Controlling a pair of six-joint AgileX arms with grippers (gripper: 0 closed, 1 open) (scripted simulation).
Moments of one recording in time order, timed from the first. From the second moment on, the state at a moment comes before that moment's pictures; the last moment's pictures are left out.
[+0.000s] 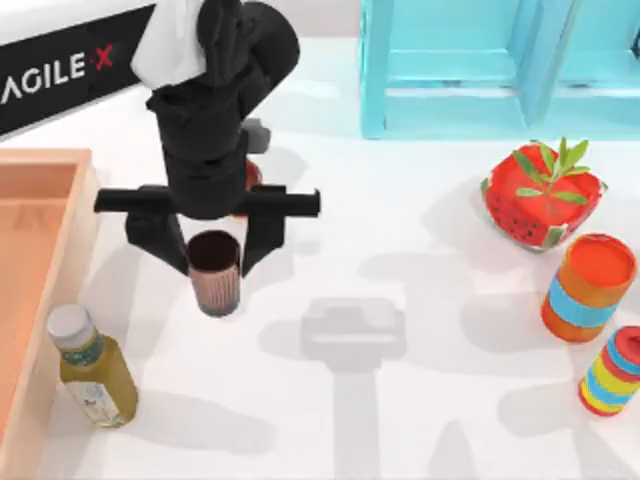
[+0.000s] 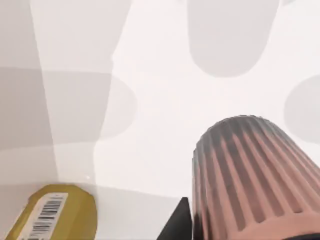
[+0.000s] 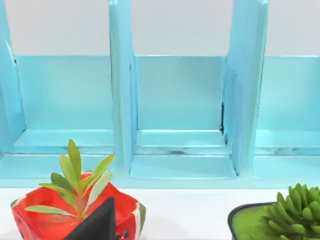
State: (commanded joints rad) left arm -0.53 2.00 1.62 -1.27 0.00 -0.50; right arm 0.00 0.00 0.00 0.00 0.00 0.00
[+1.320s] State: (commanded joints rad) left arm -0.72 2.01 1.43 -0.99 0.00 -0.69; right arm 0.00 0.00 0.00 0.00 0.00 0.00
